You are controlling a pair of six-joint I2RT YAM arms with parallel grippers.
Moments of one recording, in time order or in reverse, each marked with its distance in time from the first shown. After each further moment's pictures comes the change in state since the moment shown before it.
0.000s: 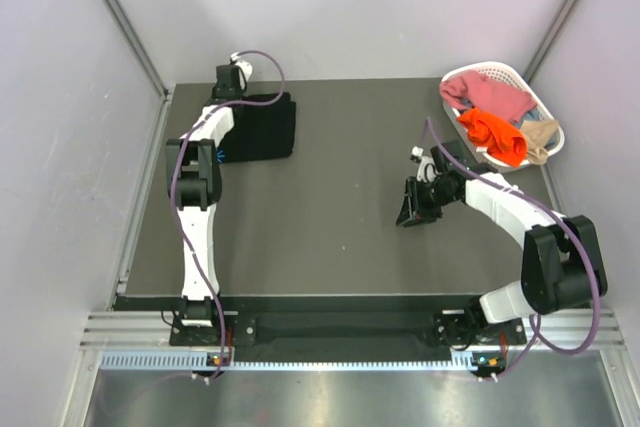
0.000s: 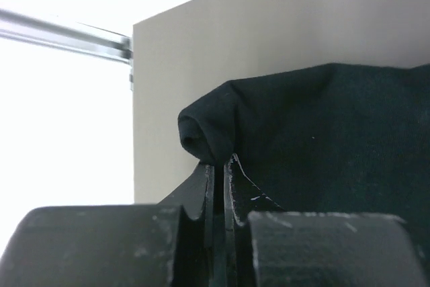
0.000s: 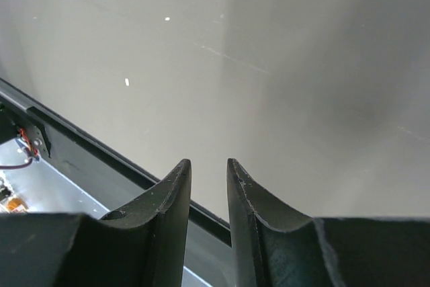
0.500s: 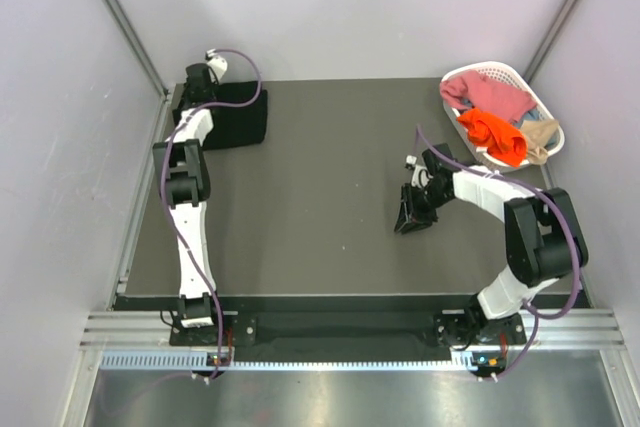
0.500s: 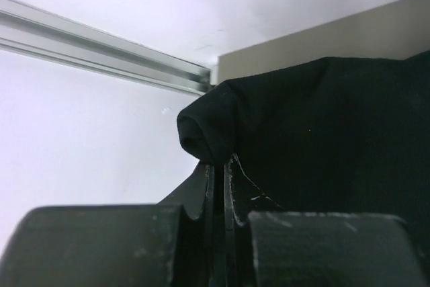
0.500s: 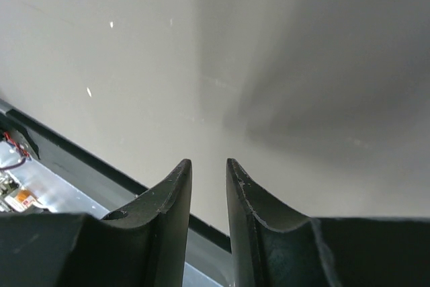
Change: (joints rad) left arm 0.132 0.124 0.108 0.214 0.055 0.218; right arm 0.000 0.172 0.014 0.006 0.002 0.000
